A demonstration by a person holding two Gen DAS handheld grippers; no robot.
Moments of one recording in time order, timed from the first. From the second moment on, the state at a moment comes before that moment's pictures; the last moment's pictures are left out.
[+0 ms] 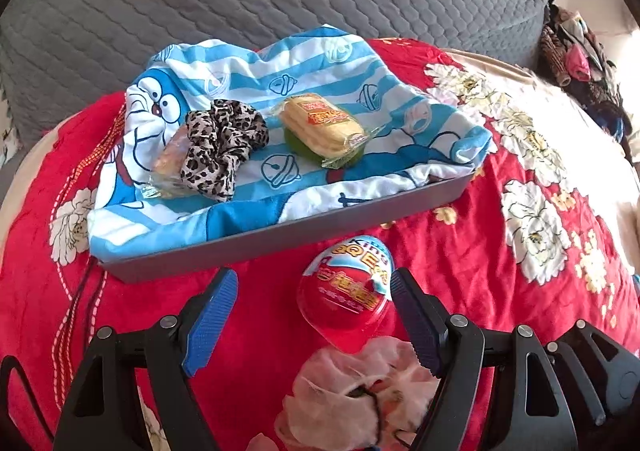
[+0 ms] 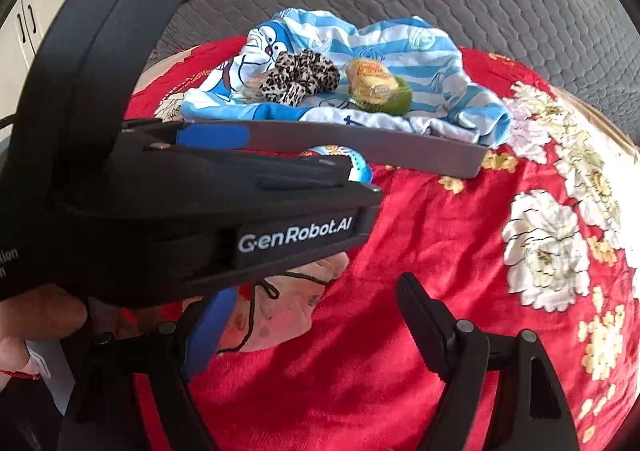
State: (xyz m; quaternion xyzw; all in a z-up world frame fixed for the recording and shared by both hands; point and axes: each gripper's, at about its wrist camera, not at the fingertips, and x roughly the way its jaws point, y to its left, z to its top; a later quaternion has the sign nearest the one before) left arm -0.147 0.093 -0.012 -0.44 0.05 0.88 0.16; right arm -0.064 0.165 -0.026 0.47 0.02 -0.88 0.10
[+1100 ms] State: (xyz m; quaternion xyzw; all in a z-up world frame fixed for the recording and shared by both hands) left arm -0.161 0.093 -0.034 -0.47 0.02 0.85 0.25; right arm -0.089 0.155 -0.051 0.48 0.04 -0.87 0.11
